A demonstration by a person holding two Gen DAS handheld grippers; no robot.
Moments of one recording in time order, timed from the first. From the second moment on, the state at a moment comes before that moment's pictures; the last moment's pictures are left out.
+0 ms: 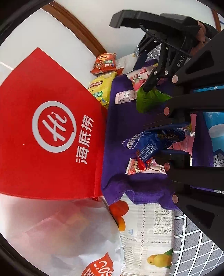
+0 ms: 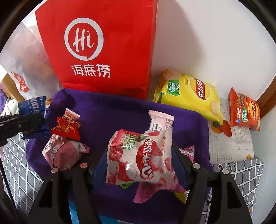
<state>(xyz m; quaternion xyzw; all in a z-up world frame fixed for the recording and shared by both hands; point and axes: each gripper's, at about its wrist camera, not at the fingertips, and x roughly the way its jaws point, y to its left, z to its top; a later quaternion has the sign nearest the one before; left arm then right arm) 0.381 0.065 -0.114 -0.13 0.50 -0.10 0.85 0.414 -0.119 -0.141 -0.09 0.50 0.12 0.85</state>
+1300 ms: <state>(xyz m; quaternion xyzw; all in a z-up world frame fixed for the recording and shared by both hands) 0.386 0.029 -0.127 -0.10 0.52 -0.13 0.84 0.394 -0.148 -0.078 -0.02 0.42 0.11 0.90</state>
